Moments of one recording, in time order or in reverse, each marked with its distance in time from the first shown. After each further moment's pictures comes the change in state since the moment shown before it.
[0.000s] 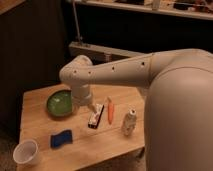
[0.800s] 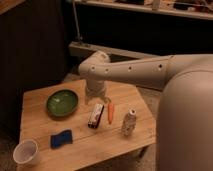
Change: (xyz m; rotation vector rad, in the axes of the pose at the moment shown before) arm -0.070 -0.073 -0.003 -0.039 -0.157 -0.023
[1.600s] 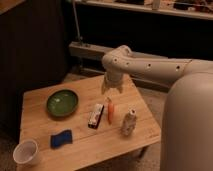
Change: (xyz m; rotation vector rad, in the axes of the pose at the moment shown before) arm -0.048 -0.080 0.006 0.006 -0.052 0.004
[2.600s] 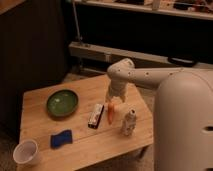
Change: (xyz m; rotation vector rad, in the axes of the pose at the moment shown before) arm 0.024 -0.025 0.084 -0.013 0.089 0.082
